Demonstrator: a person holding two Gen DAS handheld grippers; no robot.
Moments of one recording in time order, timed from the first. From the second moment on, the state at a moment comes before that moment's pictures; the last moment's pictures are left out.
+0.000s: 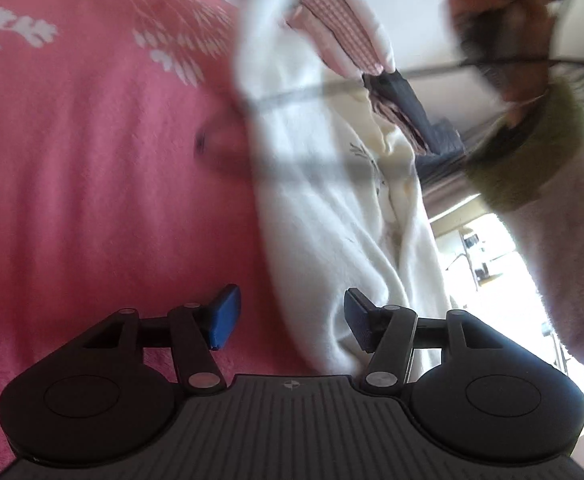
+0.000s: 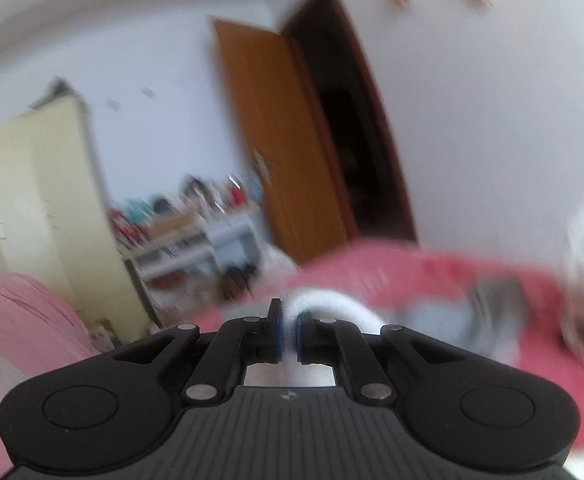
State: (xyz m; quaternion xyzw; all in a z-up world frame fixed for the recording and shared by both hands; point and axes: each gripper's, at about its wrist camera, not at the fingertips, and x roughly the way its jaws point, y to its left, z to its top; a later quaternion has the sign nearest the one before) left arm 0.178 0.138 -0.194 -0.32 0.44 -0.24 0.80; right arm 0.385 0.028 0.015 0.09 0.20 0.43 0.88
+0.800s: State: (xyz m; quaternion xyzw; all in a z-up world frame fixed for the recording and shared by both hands) left arm 0.147 0.140 -0.173 -0.26 0.44 -0.24 0.83; right arm 0.324 -0.106 -0.031 0.13 0.40 0.24 0.87
